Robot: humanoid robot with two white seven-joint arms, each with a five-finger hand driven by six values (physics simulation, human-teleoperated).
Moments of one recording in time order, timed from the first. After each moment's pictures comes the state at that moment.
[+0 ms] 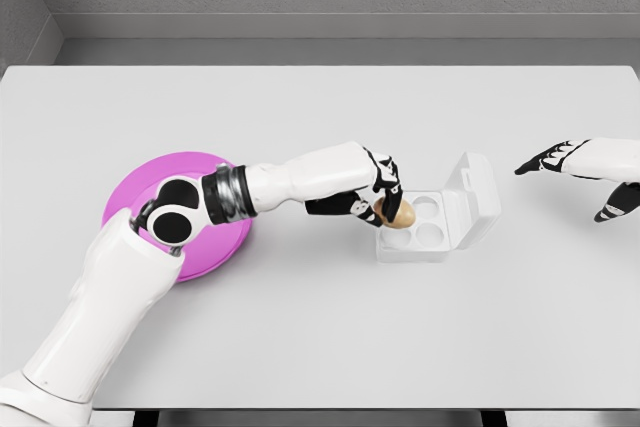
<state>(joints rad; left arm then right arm) -0.48 0.18 -0.50 -1.46 -0.31 -0.61 -0.61 -0.65 -1.08 0.73 -1.32 0.18 -0.61 0.61</state>
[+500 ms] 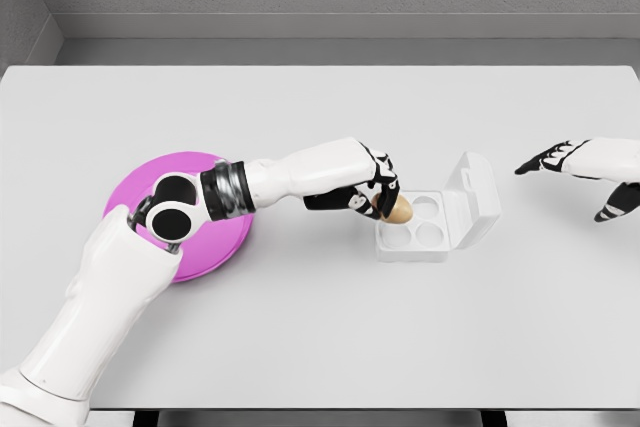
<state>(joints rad) -0.49 0.19 -0.50 -1.48 -0.33 -0.57 -0.61 -0.65 -1.08 0.73 -1.32 0.18 -0.61 0.61</state>
